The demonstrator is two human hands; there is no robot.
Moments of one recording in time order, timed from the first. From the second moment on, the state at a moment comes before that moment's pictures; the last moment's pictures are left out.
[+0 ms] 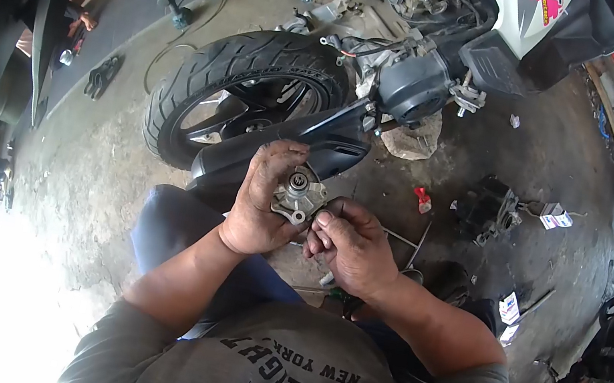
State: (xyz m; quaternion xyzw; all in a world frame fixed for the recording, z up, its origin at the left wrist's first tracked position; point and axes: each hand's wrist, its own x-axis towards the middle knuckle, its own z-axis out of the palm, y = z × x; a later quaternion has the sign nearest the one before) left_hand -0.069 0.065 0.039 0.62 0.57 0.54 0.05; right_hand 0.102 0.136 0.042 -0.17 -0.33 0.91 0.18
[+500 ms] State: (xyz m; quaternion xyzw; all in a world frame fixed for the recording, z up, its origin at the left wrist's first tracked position) left_hand -0.079 0.064 0.043 0.62 0.58 0.53 0.05; right_hand 0.097 0.146 0.036 -0.15 -0.32 0.93 0.13
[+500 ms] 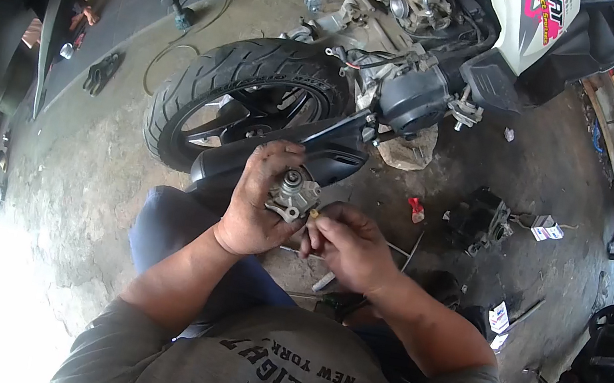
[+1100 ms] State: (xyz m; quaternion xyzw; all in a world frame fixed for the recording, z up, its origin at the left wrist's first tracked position) left_hand -0.097 0.064 0.029 0.64 0.55 0.53 -0.02; right_hand 0.163 0.127 -0.285 -0.28 -0.54 0.57 -0.55
